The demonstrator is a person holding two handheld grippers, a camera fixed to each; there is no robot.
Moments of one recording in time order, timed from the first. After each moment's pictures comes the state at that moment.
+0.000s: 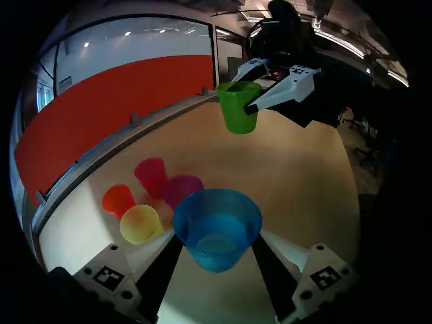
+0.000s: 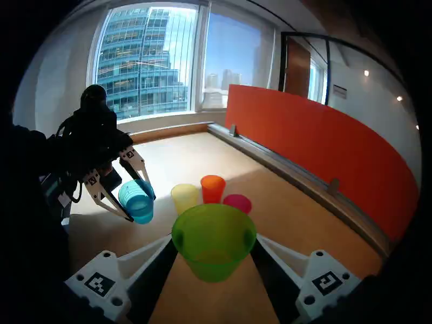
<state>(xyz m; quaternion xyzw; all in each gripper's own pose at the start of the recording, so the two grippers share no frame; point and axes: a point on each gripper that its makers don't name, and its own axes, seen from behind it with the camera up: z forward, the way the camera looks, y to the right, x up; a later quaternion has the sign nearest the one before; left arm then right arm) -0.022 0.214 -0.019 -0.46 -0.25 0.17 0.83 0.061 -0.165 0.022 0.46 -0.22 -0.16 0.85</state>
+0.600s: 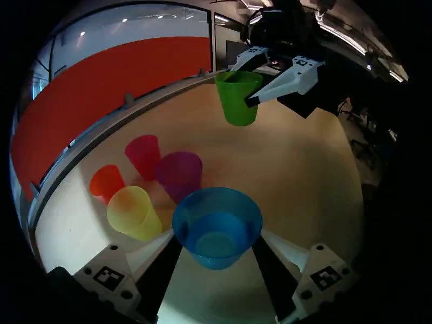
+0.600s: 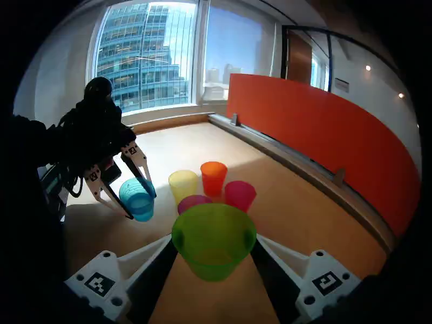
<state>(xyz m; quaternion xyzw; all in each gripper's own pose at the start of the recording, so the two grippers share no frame) -0.061 0.210 -0.013 -0.47 -0.29 0.18 0.81 0.022 -0.168 0.026 0.46 -0.24 -0.16 0.84</state>
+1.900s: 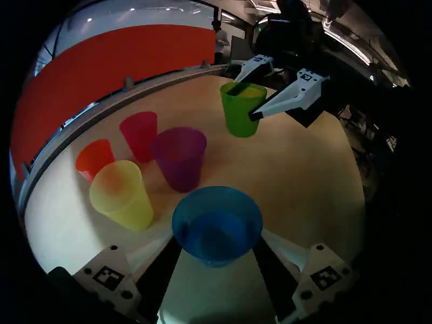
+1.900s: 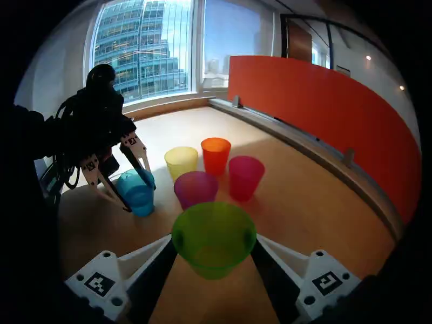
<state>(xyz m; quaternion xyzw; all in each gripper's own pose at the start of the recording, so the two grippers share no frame) -0.101 0.209 -0.012 -0.47 -0.32 0.15 0.81 -0.037 -0.170 0.025 0.46 -0.27 -0.16 0.83</state>
